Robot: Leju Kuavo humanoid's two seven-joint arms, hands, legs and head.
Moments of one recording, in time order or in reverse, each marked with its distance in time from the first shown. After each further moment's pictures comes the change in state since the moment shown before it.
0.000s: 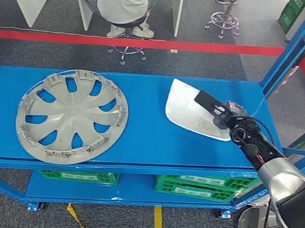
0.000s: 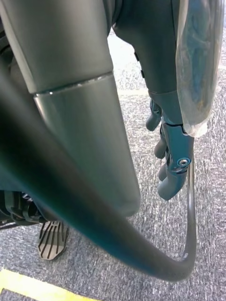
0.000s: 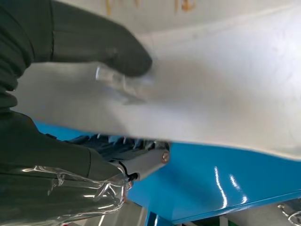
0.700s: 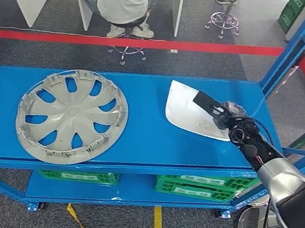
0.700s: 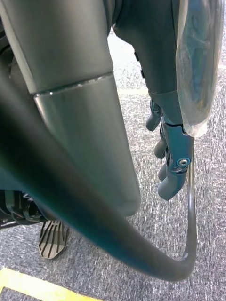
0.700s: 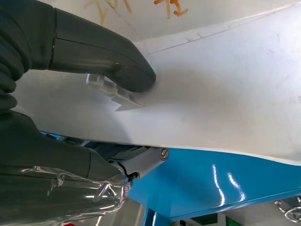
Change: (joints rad) left arm 0.000 0.001 -0.013 0.000 0.021 0.005 -0.008; right arm -0.001 -0.002 0.024 -0.006 -0.001 -0.015 -0.002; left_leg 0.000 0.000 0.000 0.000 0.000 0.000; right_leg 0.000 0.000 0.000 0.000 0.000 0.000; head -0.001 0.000
